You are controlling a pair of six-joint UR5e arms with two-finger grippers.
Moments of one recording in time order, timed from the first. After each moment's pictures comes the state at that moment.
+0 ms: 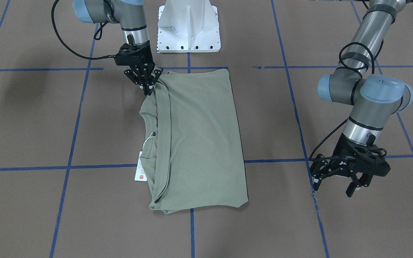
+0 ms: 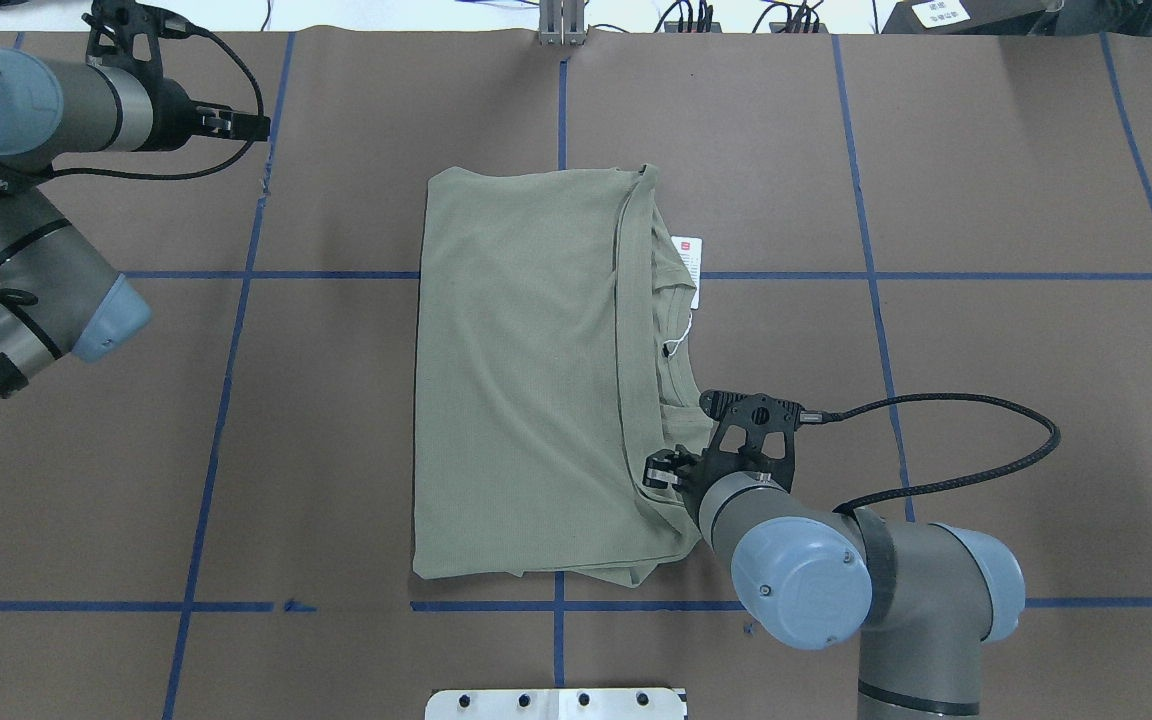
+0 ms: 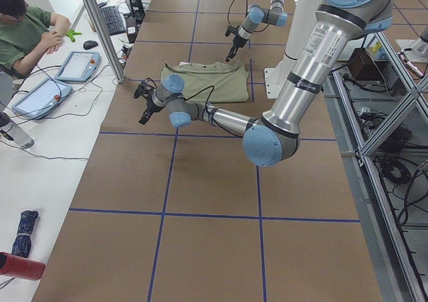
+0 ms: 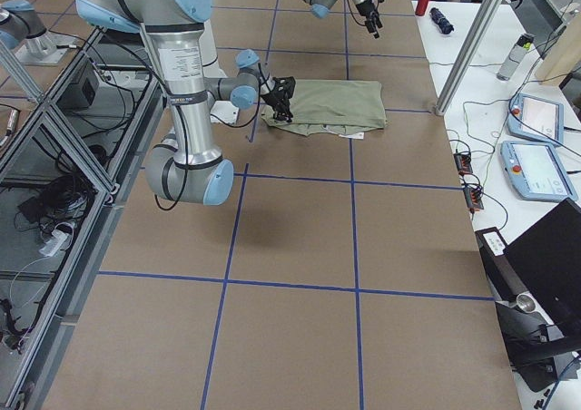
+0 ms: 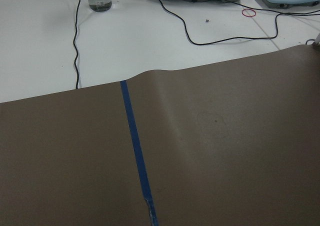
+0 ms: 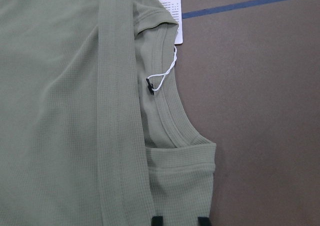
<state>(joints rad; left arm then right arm) -0.95 -2.05 -1.30 -2.48 -1.76 -0.79 0.21 -1.23 1.95 -1.40 1.24 1.54</state>
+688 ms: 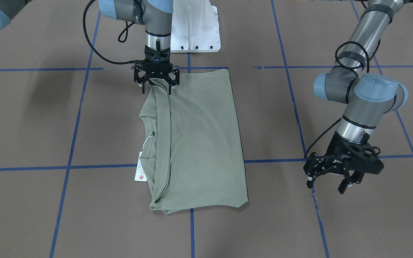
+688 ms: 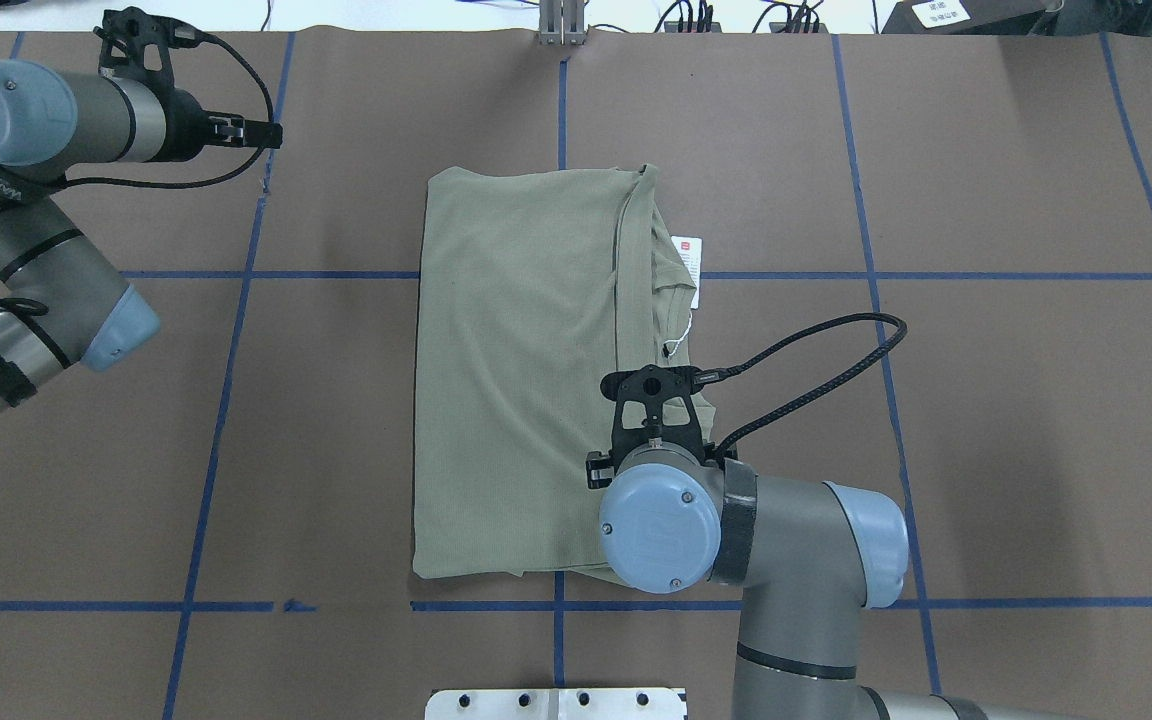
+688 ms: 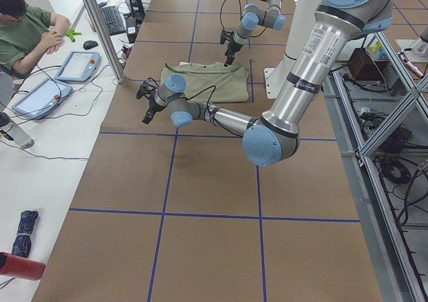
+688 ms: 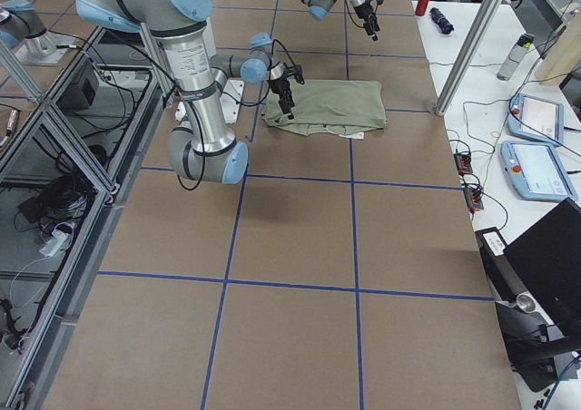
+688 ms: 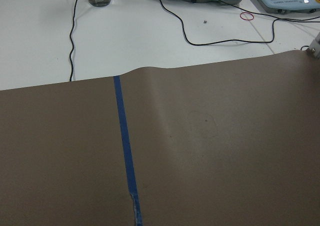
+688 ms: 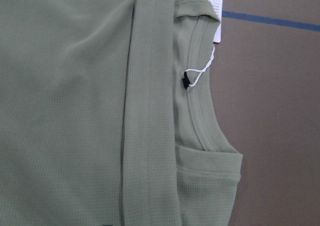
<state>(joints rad) -0.93 -2.05 -1.30 -2.48 -1.76 -0.86 0.24 -1.01 1.85 -1.72 1.34 1.32</state>
